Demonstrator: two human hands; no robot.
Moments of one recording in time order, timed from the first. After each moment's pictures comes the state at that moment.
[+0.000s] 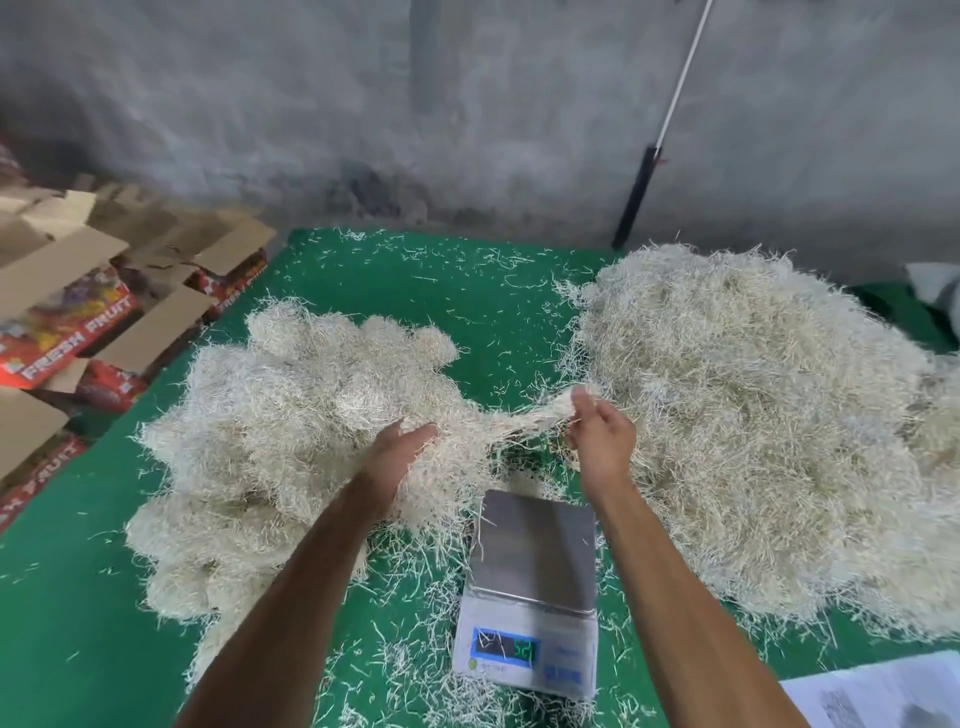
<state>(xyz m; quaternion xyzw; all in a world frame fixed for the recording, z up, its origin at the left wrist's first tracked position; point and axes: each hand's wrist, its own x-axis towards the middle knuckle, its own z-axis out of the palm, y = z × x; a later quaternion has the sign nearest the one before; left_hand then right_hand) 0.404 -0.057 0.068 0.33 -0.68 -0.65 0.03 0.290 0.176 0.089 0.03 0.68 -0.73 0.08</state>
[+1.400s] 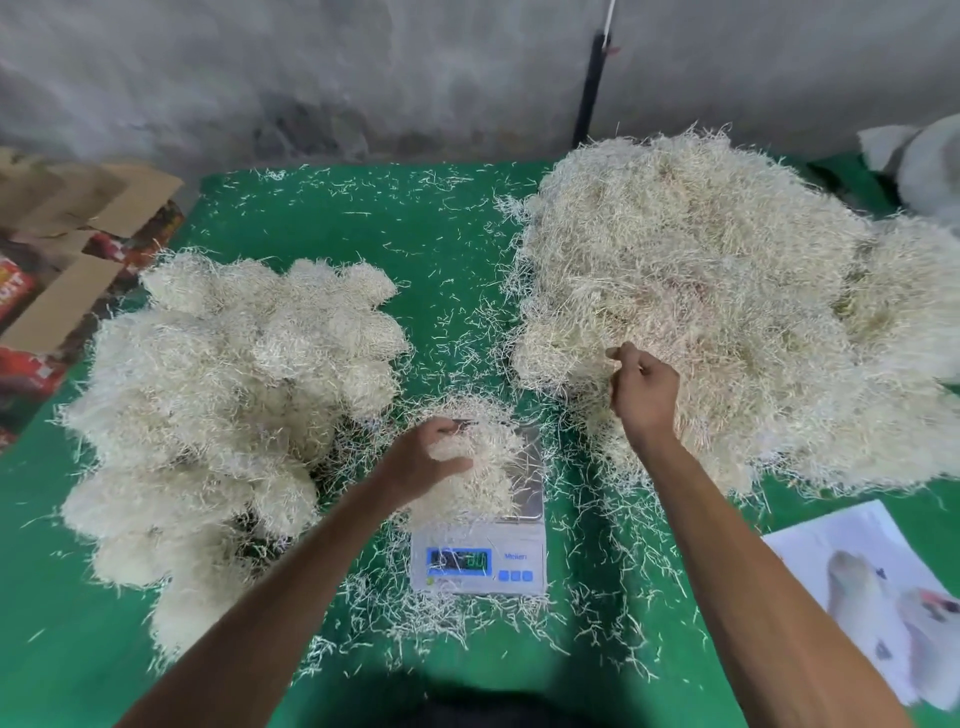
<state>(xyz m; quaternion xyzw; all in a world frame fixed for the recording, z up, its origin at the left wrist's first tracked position) 0.408 0.044 0.004 0.10 -0.91 -0.39 -0.12 0.261 0.325 0.020 0.04 0.74 -0.67 -0.04</state>
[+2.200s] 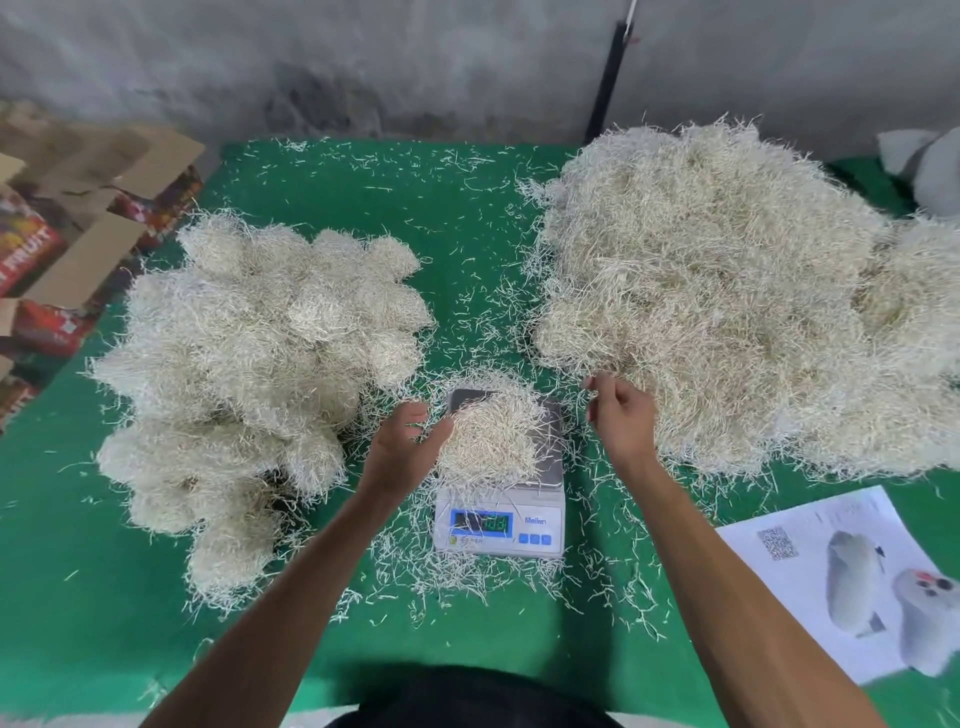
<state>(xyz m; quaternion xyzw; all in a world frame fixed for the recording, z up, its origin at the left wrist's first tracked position) 0.470 0.026 0.003 0.22 -0.86 -0.46 0.07 0.341 0.291 0.007 0.01 0.76 -0.64 0.05</state>
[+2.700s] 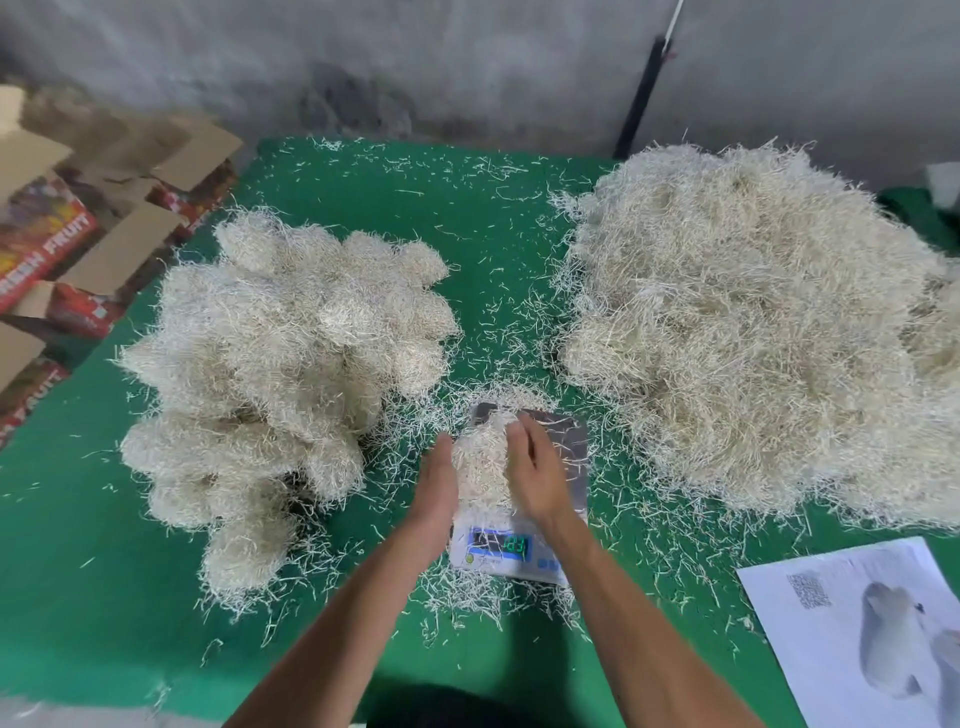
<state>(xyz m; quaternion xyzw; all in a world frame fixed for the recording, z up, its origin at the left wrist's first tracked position) 0.472 0.063 0.000 0.41 -0.60 -0.69 -0.05 0.403 0.182 -0.027 -0.12 0.80 -0.57 0.16</state>
